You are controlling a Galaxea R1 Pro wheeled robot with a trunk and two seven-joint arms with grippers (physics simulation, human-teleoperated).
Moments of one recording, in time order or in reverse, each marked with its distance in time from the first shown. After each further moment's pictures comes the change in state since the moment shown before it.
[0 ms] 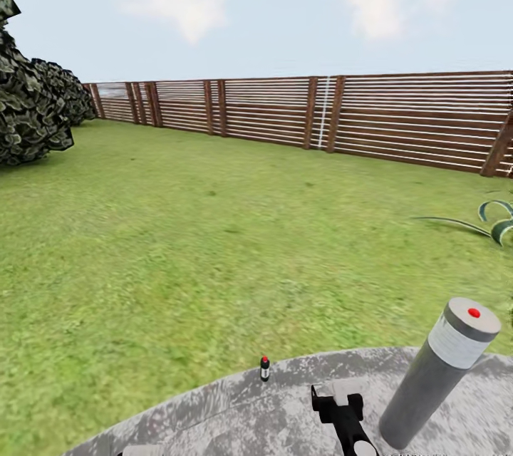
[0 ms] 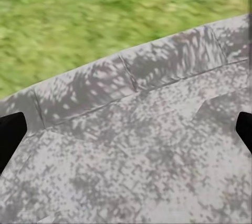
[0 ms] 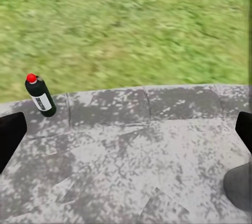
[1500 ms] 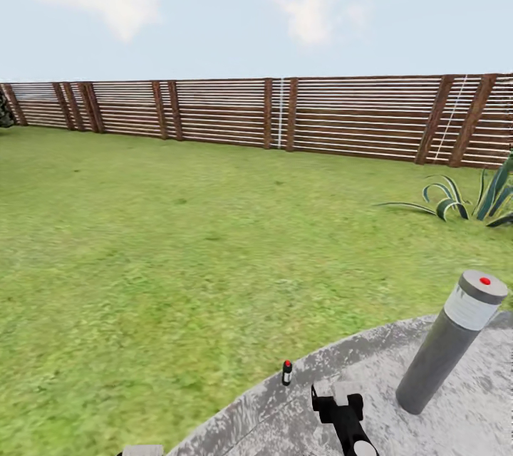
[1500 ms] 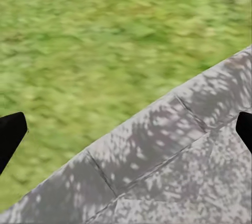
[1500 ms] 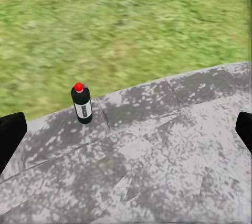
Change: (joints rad) left arm 0.000 0.000 0.001 0.000 0.003 0.000 0.001; right arm 0.000 0.000 0.000 0.000 0.001 0.001 0.000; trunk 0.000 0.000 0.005
